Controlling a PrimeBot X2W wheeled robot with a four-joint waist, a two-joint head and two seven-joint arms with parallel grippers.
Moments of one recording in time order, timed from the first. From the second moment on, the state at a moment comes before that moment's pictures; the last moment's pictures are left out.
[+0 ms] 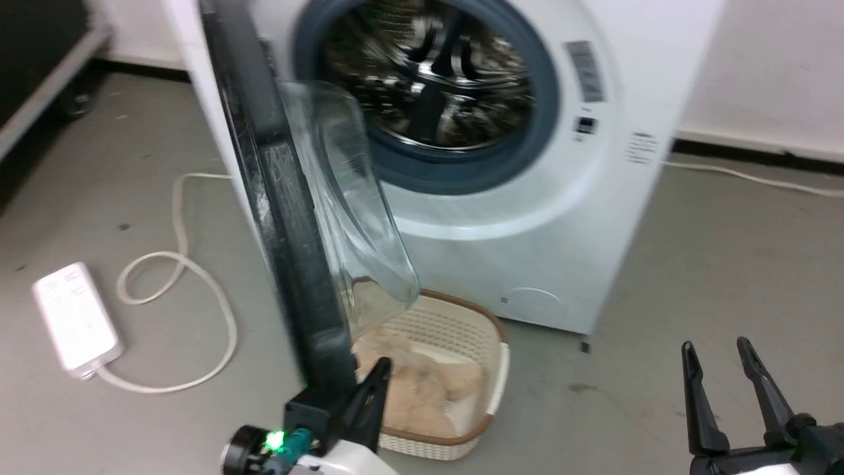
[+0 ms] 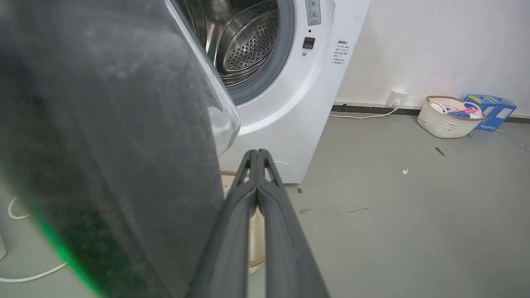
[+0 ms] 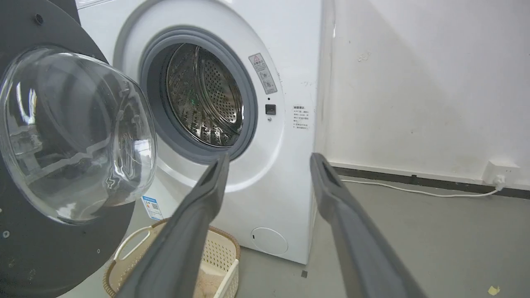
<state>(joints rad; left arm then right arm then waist) 0.01 0.08 -0.36 -0.02 -0.19 0.08 0.03 0.12 -0.05 -0.07 -0.06 0.11 0.13 -0.26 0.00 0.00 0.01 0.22</state>
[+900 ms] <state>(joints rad) -0.10 0.36 0.06 0.08 -0.37 0.13 0.09 0.10 -0.05 -0.03 -0.07 0.04 0.13 -0.26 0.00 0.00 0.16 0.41</state>
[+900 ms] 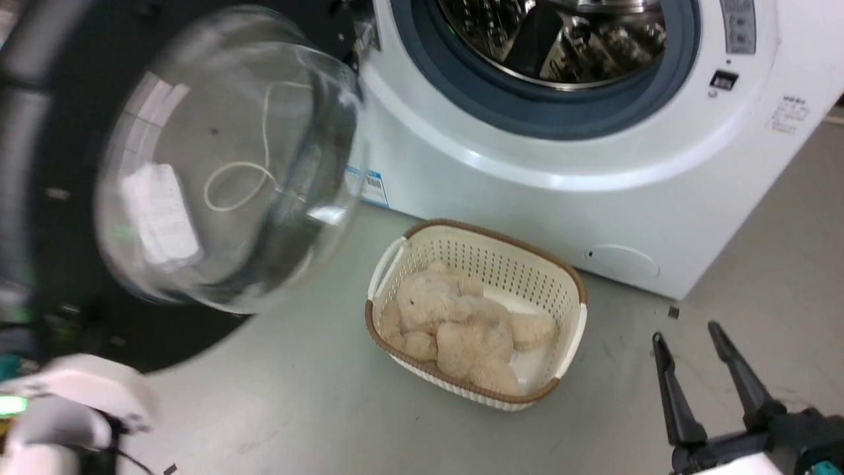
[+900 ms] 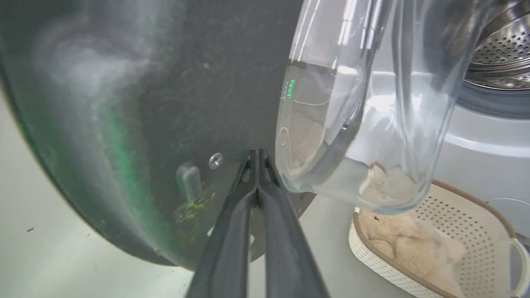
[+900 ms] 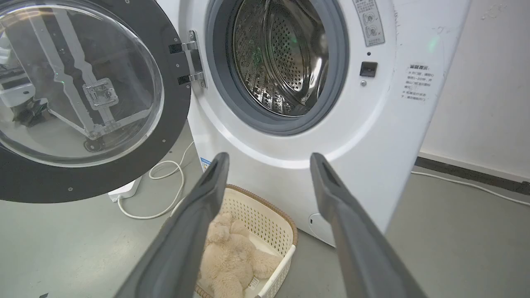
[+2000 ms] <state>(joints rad) -0.19 0.33 0.03 0.16 -0.36 0.03 -0.24 0.03 -0.07 -0.10 -0.07 0.05 0.13 -0.26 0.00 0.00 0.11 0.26</state>
